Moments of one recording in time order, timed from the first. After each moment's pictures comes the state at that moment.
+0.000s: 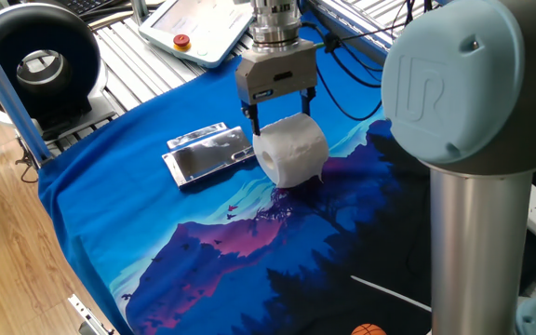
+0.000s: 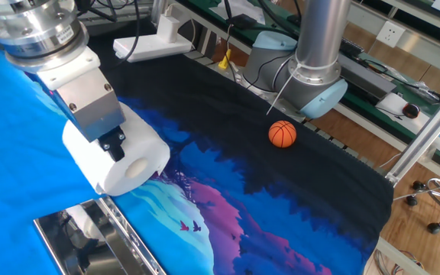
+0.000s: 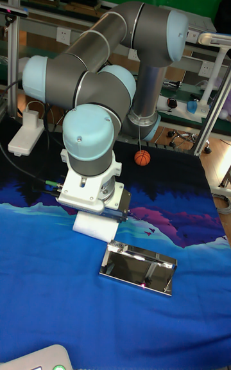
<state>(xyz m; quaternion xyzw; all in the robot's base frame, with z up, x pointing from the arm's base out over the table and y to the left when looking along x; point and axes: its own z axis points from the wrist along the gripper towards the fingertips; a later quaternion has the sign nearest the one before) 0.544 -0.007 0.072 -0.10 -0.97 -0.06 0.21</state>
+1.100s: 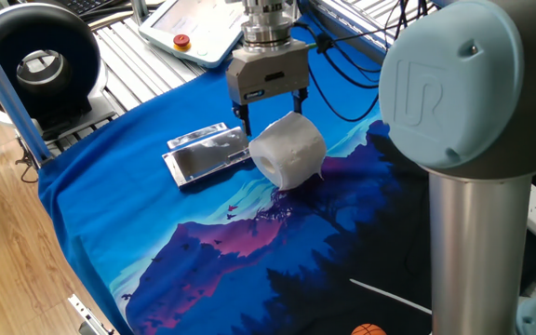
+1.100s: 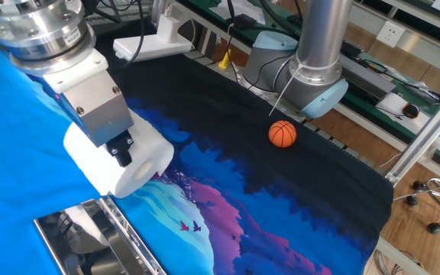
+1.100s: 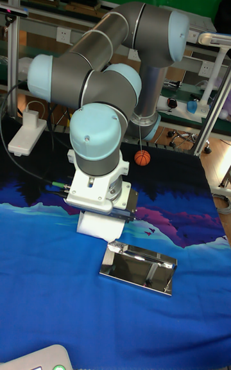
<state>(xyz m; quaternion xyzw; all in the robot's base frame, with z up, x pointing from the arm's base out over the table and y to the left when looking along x) 0.547 0.010 0.077 -0.09 -0.97 -0.07 0.21</state>
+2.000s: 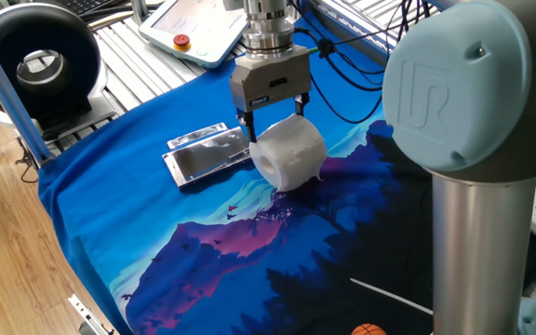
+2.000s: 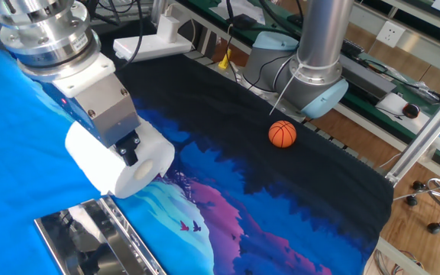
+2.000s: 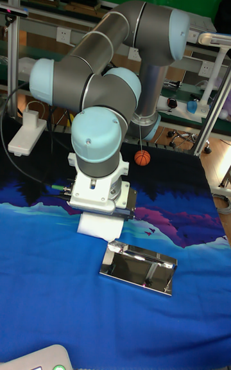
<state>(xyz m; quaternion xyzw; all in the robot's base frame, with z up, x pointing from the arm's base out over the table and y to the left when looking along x) 0.539 0.009 0.067 -0.06 -0.97 -0.07 0.21</state>
